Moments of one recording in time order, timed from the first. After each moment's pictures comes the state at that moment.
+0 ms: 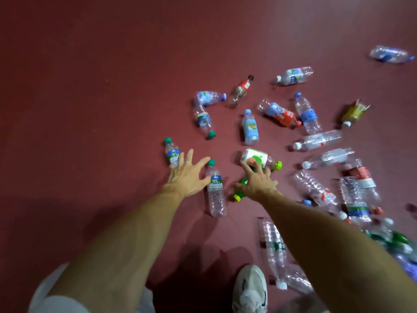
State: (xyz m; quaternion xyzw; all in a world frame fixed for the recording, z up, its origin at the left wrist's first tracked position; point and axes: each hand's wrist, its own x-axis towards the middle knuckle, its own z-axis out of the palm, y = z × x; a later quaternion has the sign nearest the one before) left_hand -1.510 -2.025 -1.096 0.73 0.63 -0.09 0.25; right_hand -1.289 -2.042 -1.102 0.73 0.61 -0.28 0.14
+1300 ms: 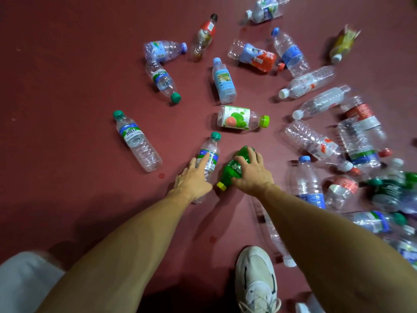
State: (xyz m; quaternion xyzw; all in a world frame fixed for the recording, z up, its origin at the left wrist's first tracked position) left_hand -1.433 -2.064 -1.254 0.71 0.59 -0.12 0.38; right_hand -1.243 -2.097 -1.243 0.75 0.59 -0.28 0.08
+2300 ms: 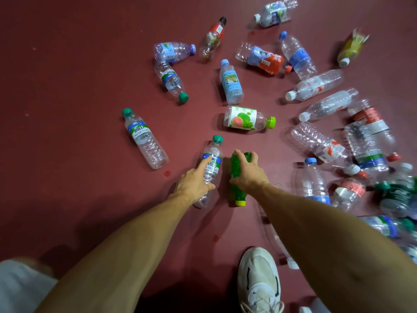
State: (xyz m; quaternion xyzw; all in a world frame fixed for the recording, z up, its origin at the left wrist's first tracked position) left_hand -1.445 -2.074 -1.253 0.67 0.62 -0.05 0.41; right_hand -1.262 -2.089 -1.244 0.77 0.53 -0.37 0.04
